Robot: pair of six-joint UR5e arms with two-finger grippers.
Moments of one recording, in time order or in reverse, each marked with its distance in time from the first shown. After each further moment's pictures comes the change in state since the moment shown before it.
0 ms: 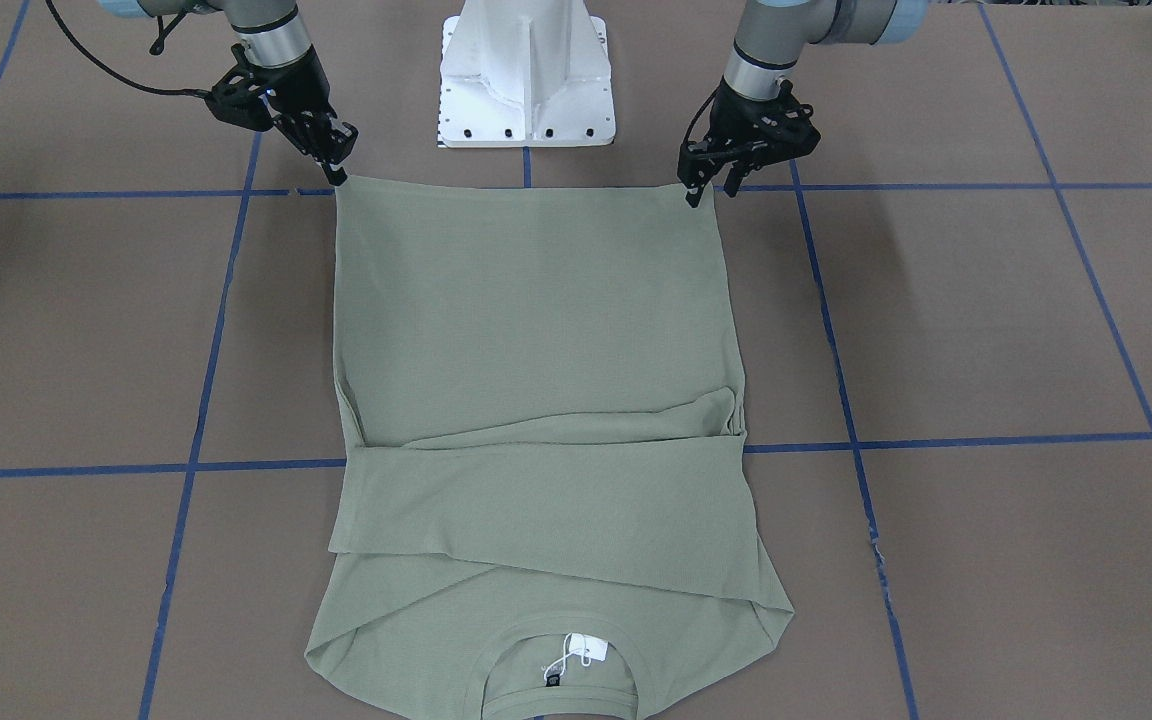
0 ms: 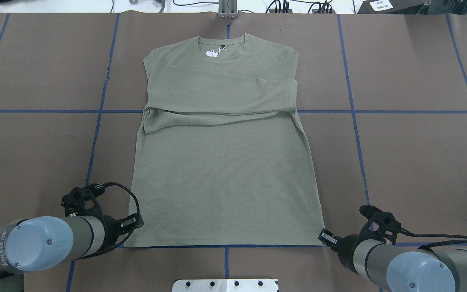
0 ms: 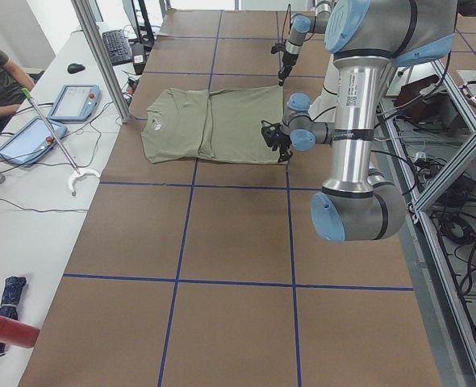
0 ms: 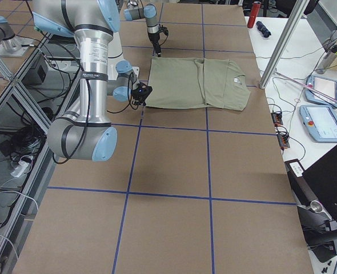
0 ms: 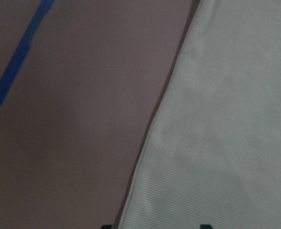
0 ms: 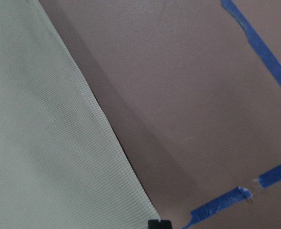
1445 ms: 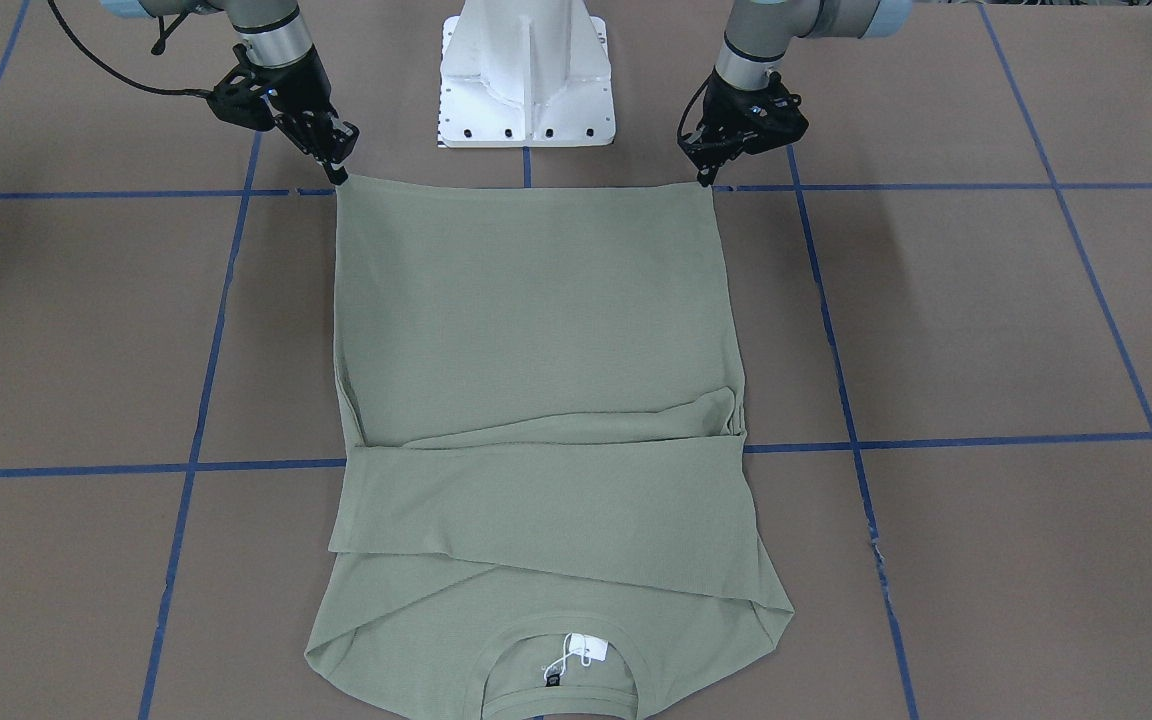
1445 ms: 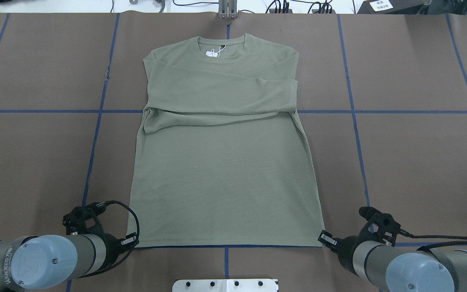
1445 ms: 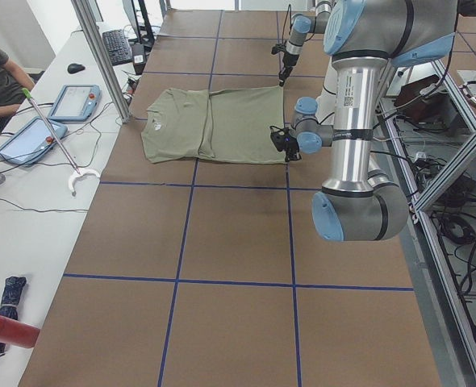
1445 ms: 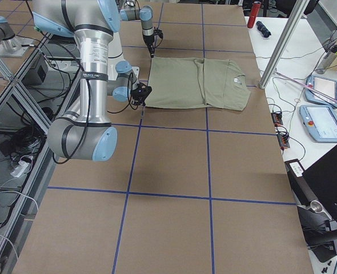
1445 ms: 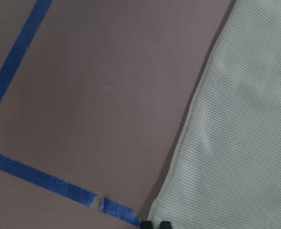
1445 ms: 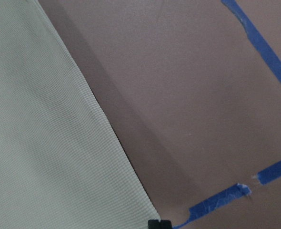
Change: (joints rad) left arm 0.061 0.012 0.000 0.002 -0.001 -0.063; right arm -0.006 0.002 -0.002 0.000 0.000 0.000
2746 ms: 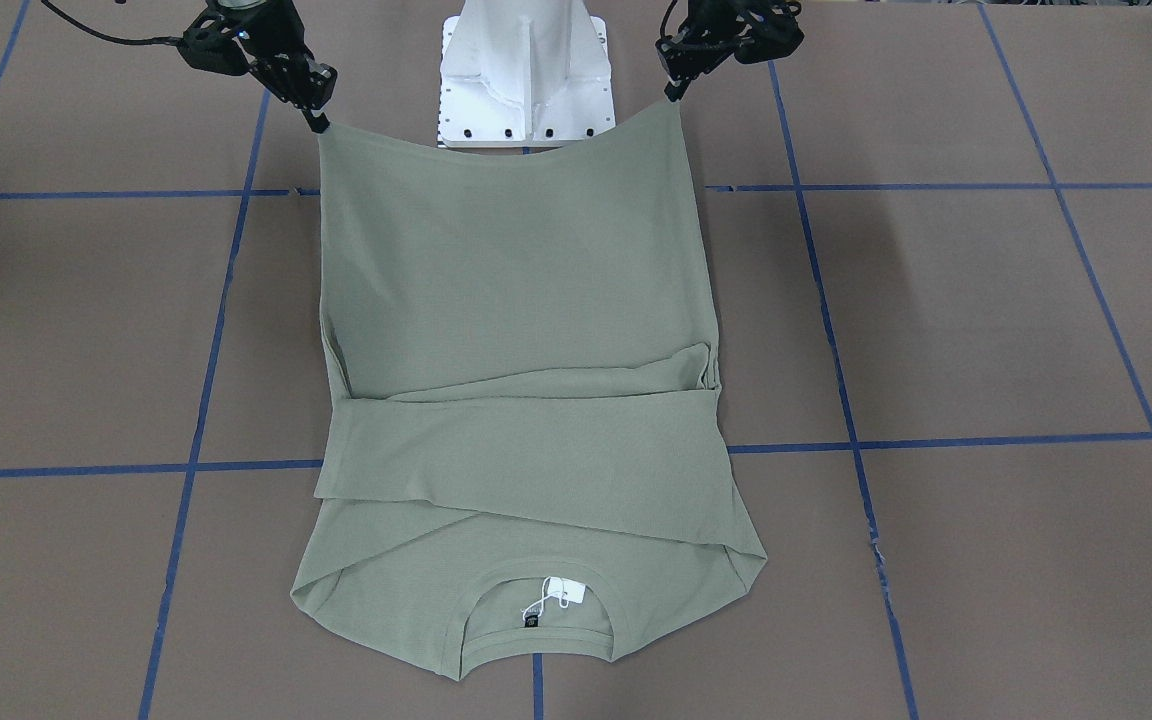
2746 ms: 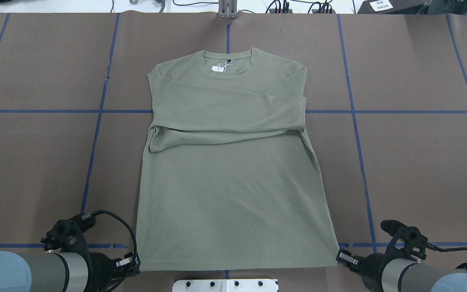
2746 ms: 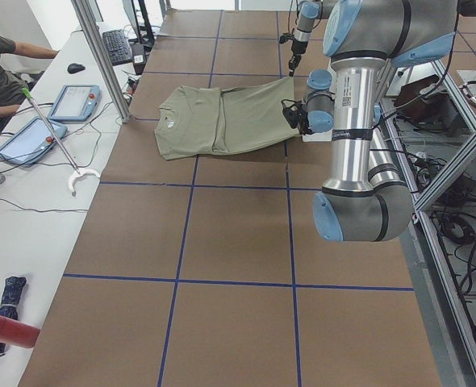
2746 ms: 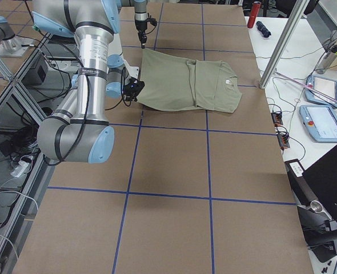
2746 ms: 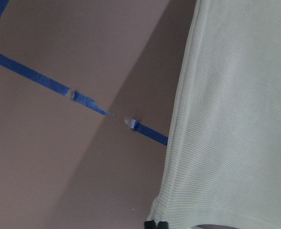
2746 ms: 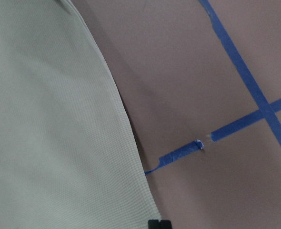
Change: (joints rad) left arm 0.047 0.019 -0.258 0.051 -0.047 -0.088; right arm -0.053 -0.138 0.168 0.004 -0.009 -0.014
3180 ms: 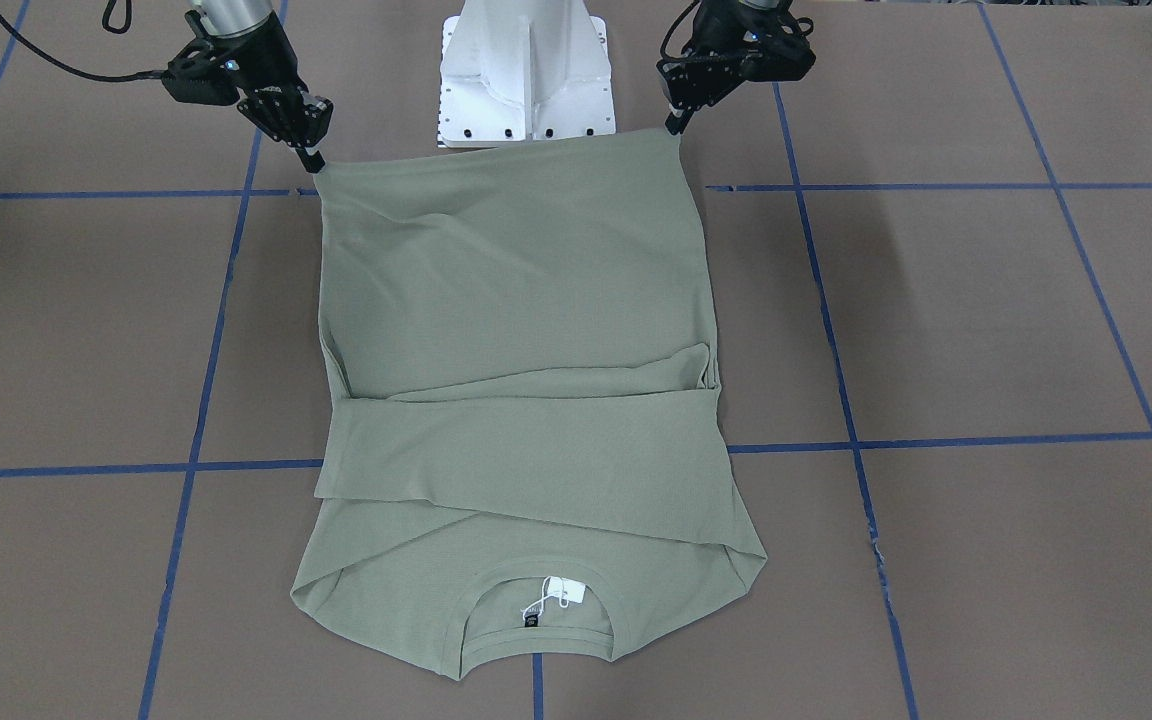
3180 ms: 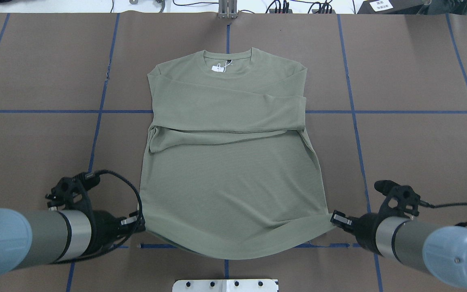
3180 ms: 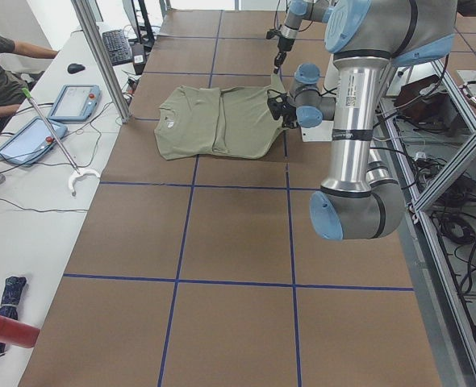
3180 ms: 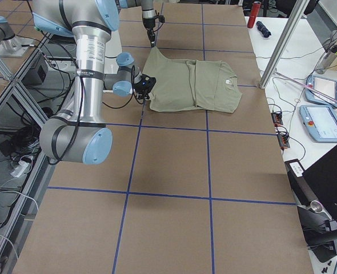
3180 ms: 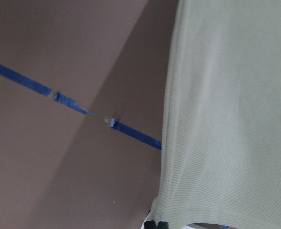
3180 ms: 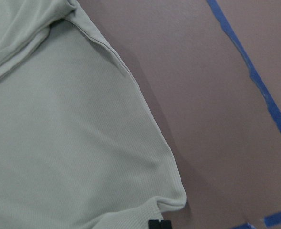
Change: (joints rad) left arm -0.190 -0.089 0.065 0.000 -0.009 0.209; right arm 0.238 0.127 -0.078 -0.005 0.126 -0.224
